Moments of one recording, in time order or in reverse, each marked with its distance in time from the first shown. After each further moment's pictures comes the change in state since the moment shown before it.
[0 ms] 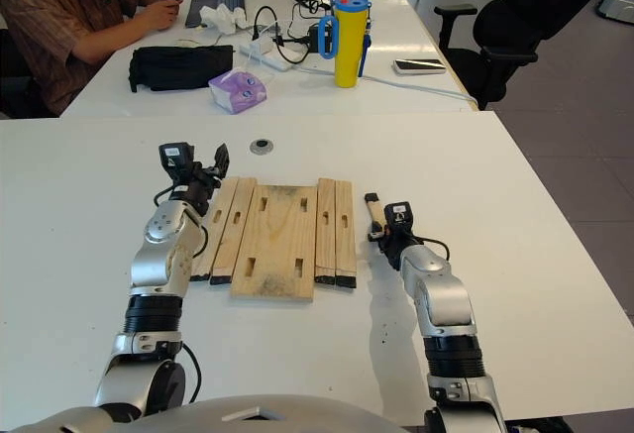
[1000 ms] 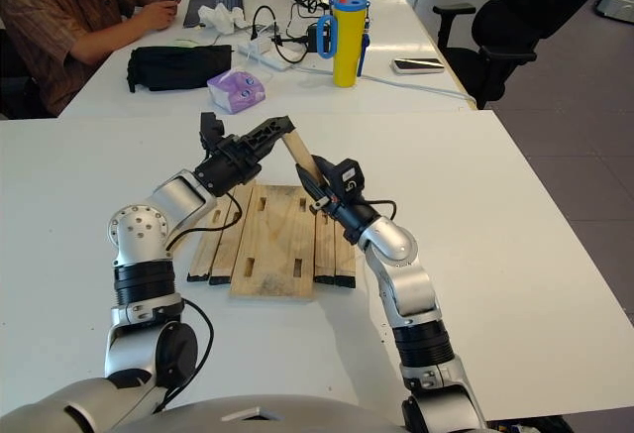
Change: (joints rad) left arm -0.185 -0.049 0.174 -0.104 -0.790 0.698 -0.078; right arm -0.076 0.087 0.193 -0.055 0.050 -0.544 0.324
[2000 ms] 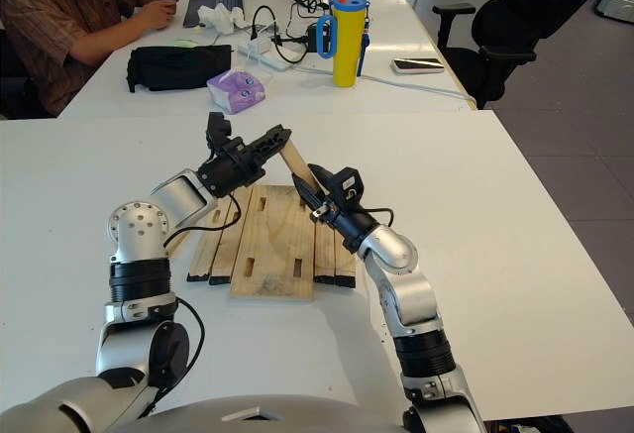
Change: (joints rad) left arm 0.006 0.053 -0.070 -0.021 0.065 -0.052 -0.060; right arm 0.051 -0.001 -0.006 -0.029 0.038 0.064 0.004
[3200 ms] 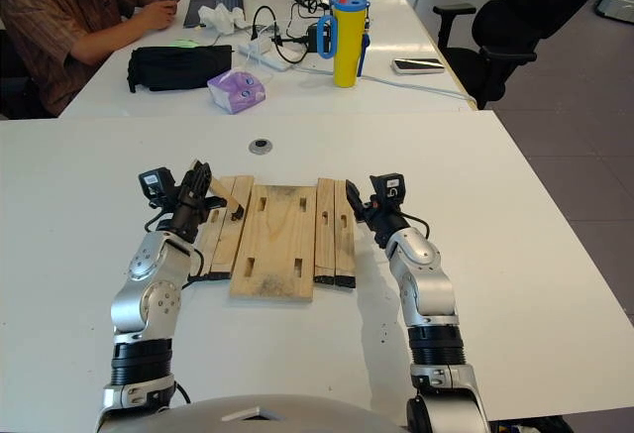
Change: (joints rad) left arm 0.426 -0.047 -0.113 -0.186 0.563 -0.624 0.165; right arm -0.031 0.002 -0.186 0.161 0.001 0.096 -0.172
